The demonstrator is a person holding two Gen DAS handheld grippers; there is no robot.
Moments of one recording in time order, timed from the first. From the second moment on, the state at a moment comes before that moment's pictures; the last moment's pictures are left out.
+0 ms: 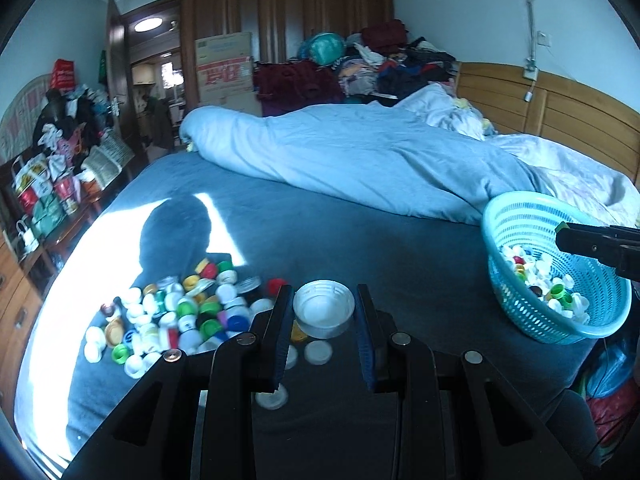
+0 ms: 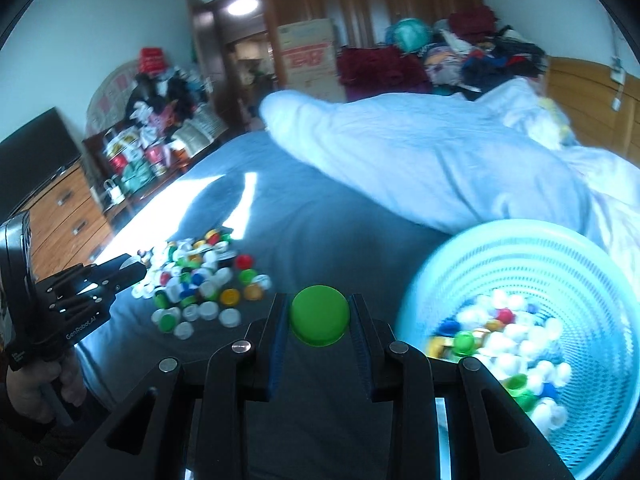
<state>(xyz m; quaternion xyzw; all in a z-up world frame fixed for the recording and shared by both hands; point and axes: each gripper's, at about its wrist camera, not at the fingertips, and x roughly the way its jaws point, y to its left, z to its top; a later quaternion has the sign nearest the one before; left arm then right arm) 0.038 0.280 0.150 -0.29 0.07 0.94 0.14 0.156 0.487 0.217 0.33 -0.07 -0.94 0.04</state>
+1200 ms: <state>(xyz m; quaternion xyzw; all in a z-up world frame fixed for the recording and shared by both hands) 0.030 0.545 0.176 -0.33 0.13 0.87 0.33 0.197 0.645 0.206 0.33 -0.12 -0.93 -0.10</state>
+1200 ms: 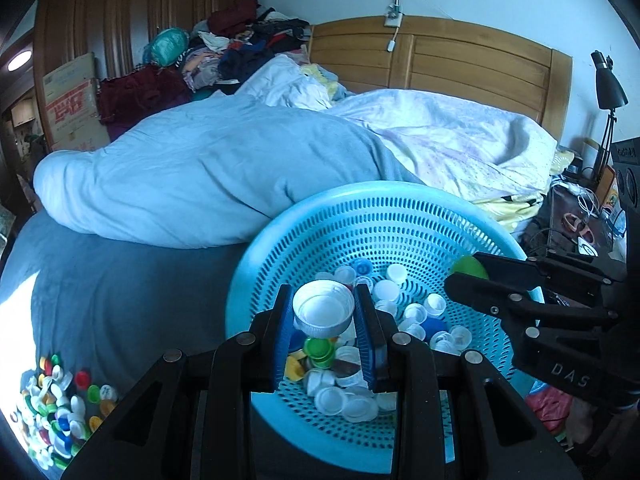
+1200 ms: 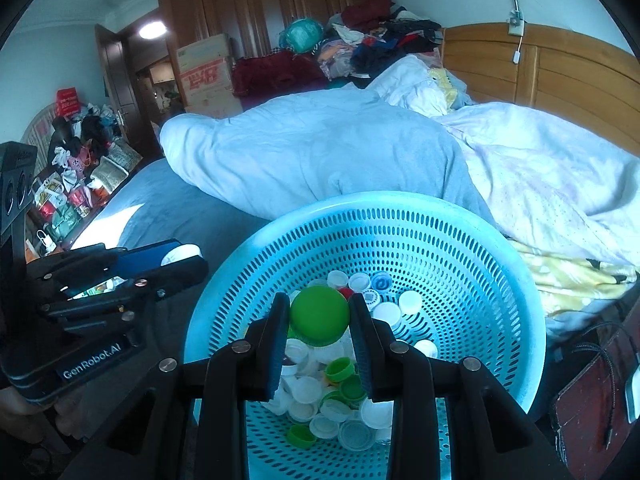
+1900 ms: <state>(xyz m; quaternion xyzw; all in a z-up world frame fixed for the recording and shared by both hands) 0.030 0.566 0.162 -0.35 0.15 0.84 0.39 0.196 0.652 0.190 0.34 -0.13 -0.93 -0.09</state>
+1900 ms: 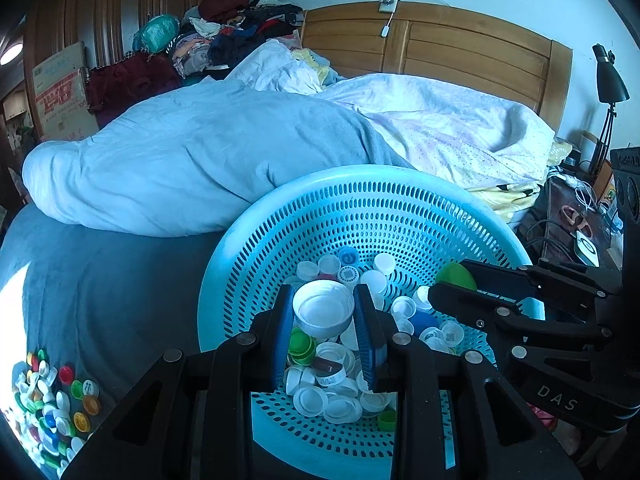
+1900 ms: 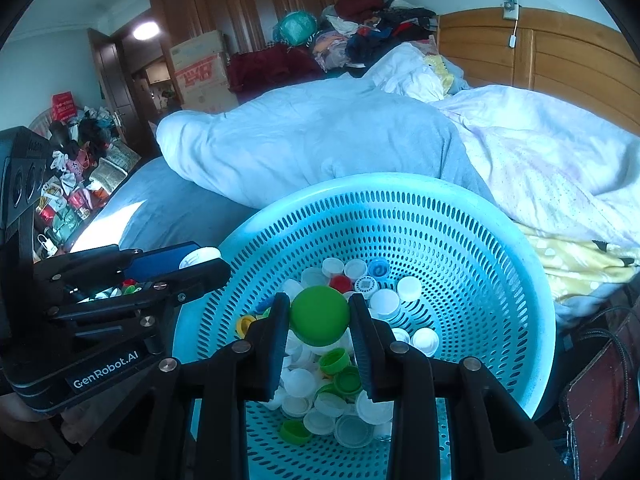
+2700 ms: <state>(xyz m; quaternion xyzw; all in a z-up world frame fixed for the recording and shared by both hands) 0.027 0.568 0.146 -0.35 0.16 0.83 0.41 0.194 0.651 0.177 0.35 -0.13 -0.92 -0.09</state>
